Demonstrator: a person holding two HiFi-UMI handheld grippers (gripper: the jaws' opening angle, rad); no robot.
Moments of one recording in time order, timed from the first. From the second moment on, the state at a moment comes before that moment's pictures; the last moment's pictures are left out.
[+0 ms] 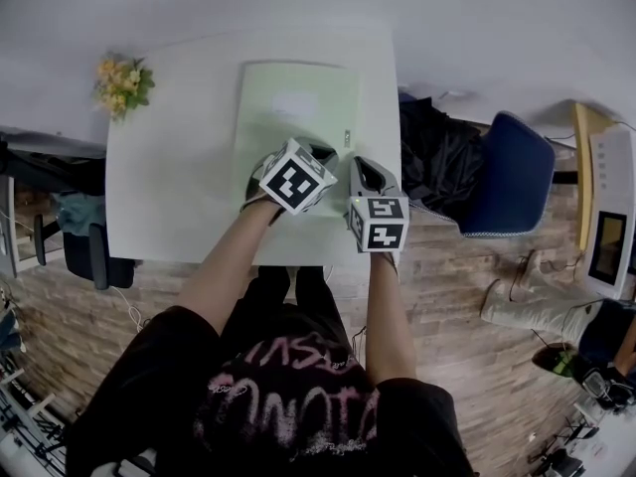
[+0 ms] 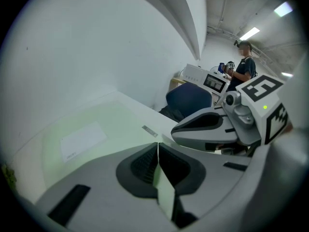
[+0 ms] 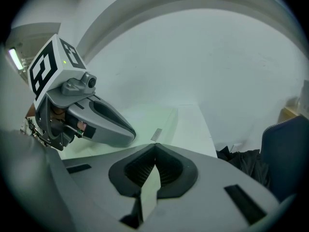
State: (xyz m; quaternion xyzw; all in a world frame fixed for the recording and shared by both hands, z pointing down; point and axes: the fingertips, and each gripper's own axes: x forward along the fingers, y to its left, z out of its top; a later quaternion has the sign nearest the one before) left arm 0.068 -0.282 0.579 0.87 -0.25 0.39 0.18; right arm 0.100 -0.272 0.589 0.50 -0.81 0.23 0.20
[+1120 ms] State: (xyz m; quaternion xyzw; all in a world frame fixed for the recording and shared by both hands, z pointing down) left arm -0.063 -0.277 0.478 0.85 -0.46 0.22 0.14; right arm 0.085 -0.268 0.514 0.51 -0.83 0.17 0.16
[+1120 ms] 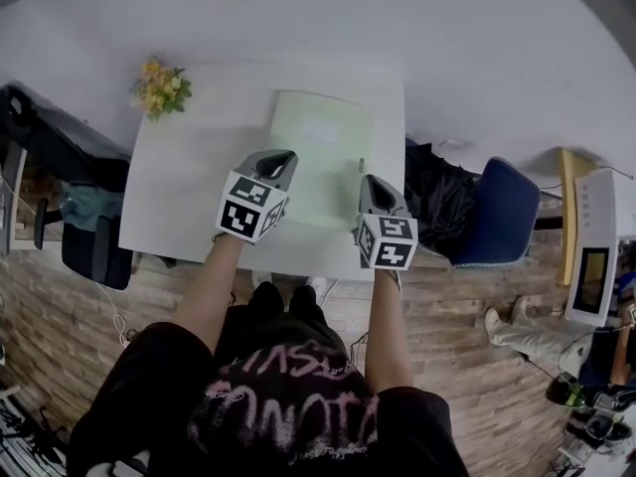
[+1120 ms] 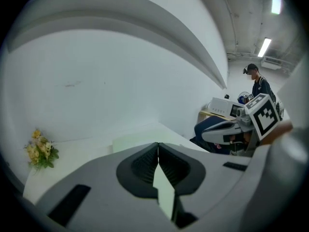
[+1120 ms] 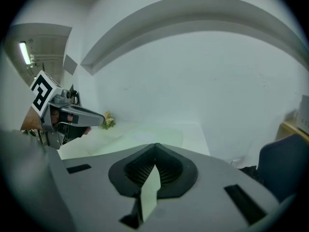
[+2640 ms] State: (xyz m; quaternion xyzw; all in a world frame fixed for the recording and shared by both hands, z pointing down) left arm -0.200 -0.236 0.316 0.80 -0.59 0.08 -0.02; right arm 0.063 -0.266 0.361 0.54 -0.84 0.02 0.08
